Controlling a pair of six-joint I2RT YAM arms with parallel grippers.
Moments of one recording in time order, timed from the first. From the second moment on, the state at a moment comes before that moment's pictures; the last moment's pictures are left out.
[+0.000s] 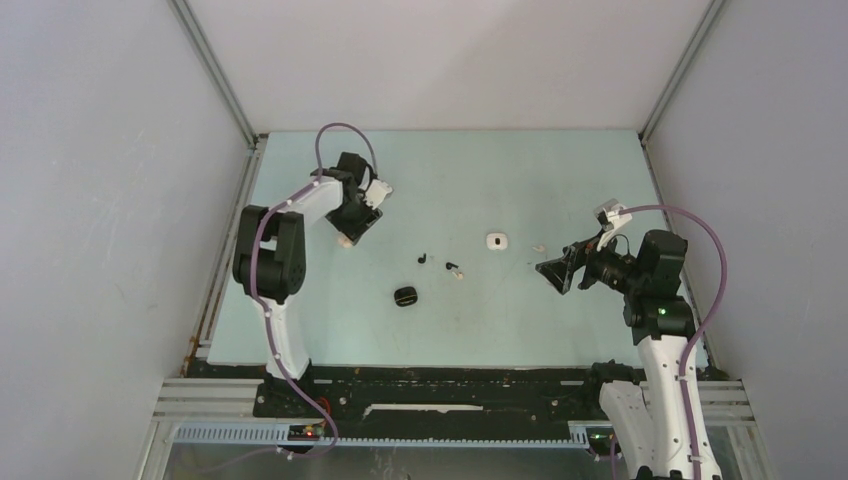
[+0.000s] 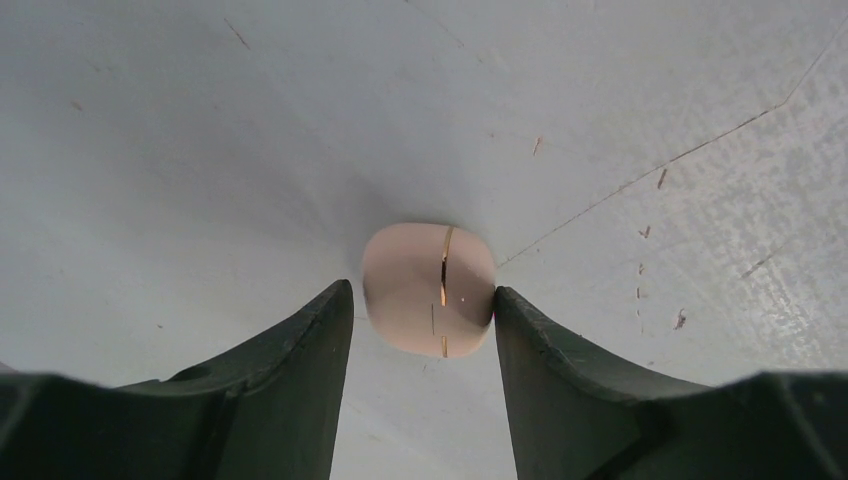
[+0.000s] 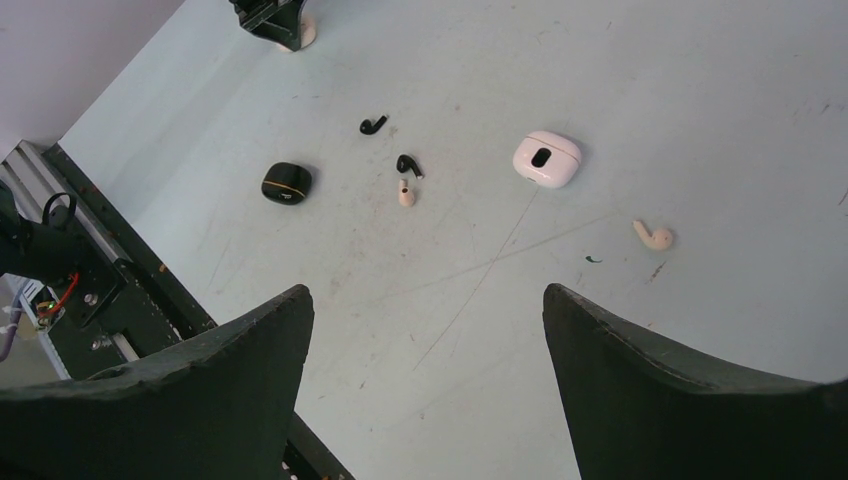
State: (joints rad) left arm -0.22 2.00 1.45 -0.74 -0.05 0.53; right arm -0.11 0.67 0.67 -0.43 -0.84 -0.01
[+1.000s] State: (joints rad) left arm -0.48 1.90 1.49 -0.93 -0.20 0.25; right arm -0.13 0.66 0.65 -0.43 -0.85 -0.01
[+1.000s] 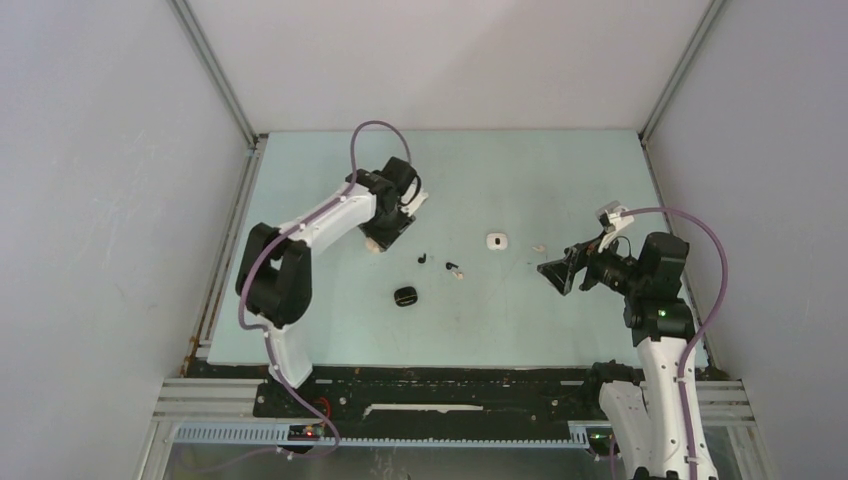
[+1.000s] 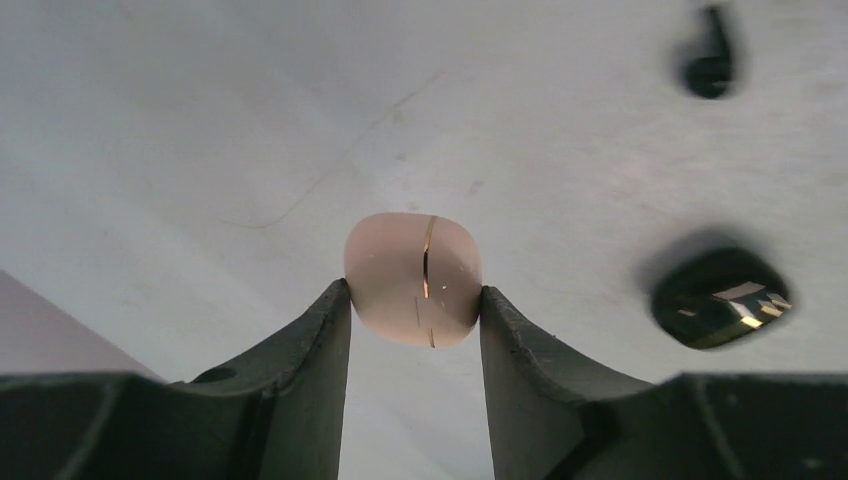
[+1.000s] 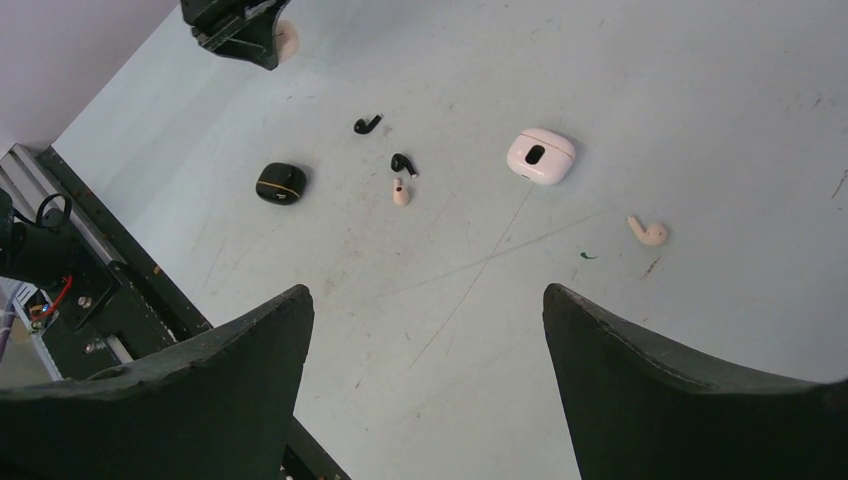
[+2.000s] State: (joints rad) left arm -0.76 1.74 1.35 -0.54 0.95 0.02; right arm 0.22 0.91 0.82 -0.76 -1.06 -0.82
